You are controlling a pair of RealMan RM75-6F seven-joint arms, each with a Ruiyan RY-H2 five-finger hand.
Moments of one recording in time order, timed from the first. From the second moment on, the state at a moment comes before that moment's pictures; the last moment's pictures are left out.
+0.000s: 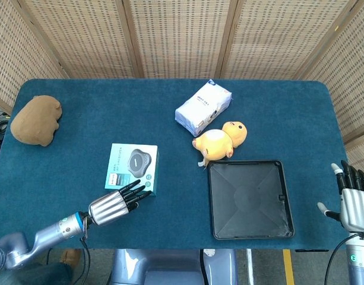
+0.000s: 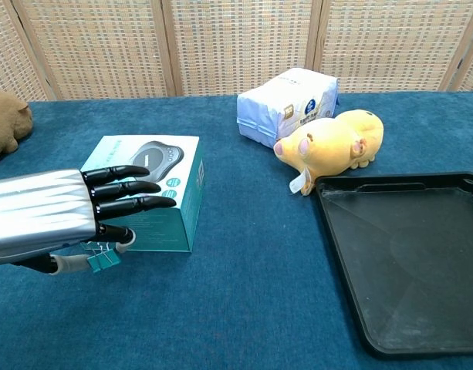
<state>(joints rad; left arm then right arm) -0.63 -1.48 0.12 -1.18 2.08 1.22 0.32 0.09 -1.19 0.15 -1.60 -1.33 1.47 -0.17</state>
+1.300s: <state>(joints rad) -0.65 -1.67 0.19 -0.86 2.17 1.36 0.63 0.09 -1.19 0.15 -1.61 -1.32 1.47 -0.17</state>
